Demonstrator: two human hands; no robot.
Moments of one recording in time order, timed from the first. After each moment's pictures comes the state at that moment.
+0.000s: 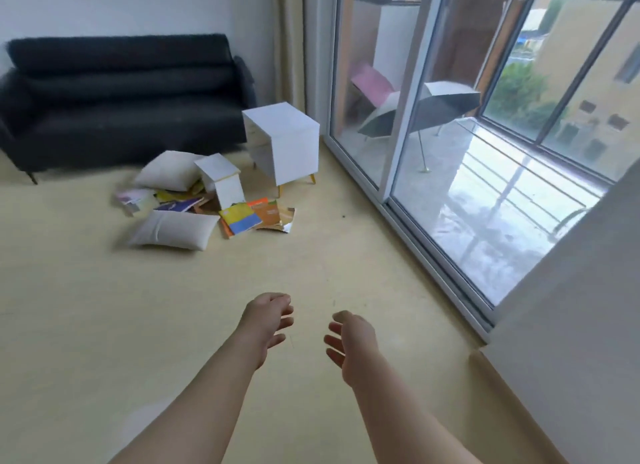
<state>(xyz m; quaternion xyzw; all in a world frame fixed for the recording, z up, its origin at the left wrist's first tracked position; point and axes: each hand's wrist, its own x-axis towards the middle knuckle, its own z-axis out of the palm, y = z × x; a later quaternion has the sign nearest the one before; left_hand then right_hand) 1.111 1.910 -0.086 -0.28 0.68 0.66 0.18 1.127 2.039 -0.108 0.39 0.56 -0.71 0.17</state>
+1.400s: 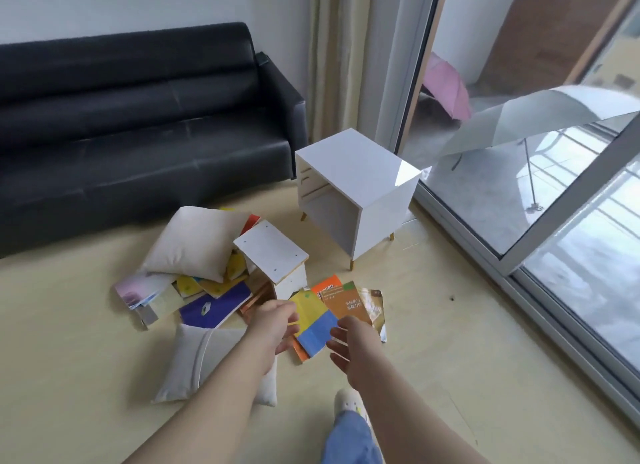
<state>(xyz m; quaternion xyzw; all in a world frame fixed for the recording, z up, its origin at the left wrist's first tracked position) 0.335 1.366 -0.105 -0.34 0.68 0.63 0.18 0.348 1.489 -0.131 0.44 0.50 -0.71 0.21</state>
